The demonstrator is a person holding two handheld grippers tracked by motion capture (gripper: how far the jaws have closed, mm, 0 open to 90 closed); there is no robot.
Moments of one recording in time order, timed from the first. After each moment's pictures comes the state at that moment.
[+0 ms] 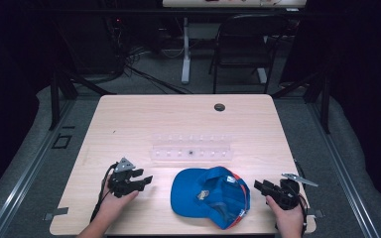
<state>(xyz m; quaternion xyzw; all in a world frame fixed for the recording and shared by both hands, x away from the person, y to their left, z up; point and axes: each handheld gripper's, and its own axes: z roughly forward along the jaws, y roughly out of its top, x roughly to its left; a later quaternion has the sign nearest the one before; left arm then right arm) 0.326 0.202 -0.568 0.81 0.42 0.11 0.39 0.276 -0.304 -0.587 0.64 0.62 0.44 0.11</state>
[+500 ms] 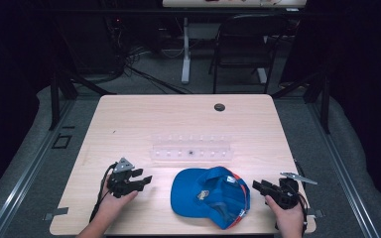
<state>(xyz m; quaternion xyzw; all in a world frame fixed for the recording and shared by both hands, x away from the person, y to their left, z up) 0.323 0.204 -0.566 0.81 0.42 0.12 0.40 0.276 -0.299 -0.577 0.63 0.63 0.44 0.09</state>
